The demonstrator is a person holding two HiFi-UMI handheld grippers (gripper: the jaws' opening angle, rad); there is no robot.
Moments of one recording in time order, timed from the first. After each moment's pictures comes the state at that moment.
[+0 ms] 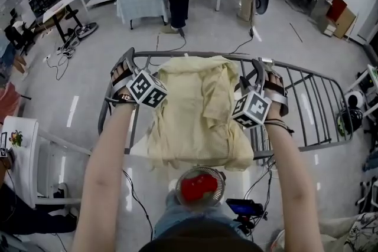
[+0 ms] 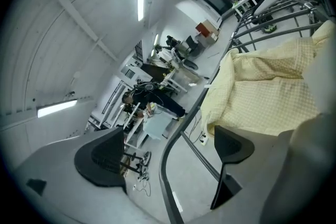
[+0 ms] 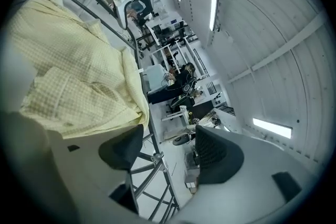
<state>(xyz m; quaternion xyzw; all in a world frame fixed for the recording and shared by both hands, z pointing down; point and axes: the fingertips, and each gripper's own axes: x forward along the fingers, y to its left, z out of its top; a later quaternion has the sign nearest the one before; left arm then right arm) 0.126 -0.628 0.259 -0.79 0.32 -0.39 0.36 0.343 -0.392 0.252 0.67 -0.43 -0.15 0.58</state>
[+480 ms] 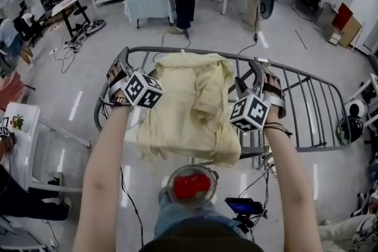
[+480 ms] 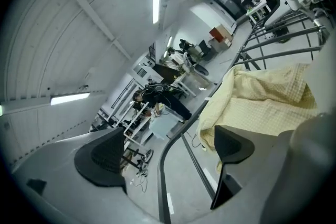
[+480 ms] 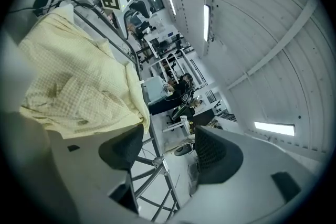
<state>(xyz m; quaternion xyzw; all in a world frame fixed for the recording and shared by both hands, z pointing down) 0.106 -0.572 0.236 -0.80 0.37 -0.34 0.33 0.327 -0.353 0.239 0.67 -0.47 -0.19 0.54</state>
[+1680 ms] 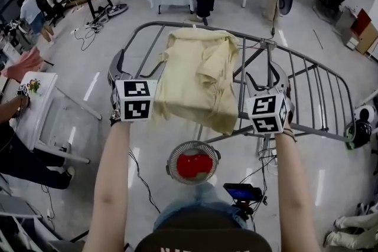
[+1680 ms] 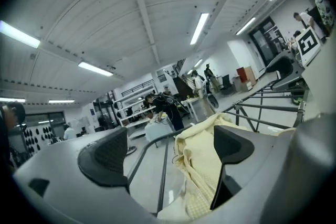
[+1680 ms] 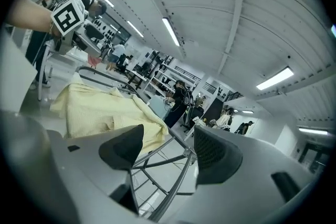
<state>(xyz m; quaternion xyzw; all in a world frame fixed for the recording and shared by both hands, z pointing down) 0.012 -0.391 0.178 -0.87 0.43 -0.18 0.16 0.279 -0.224 0.214 0.74 -0.57 -0.10 0.33</state>
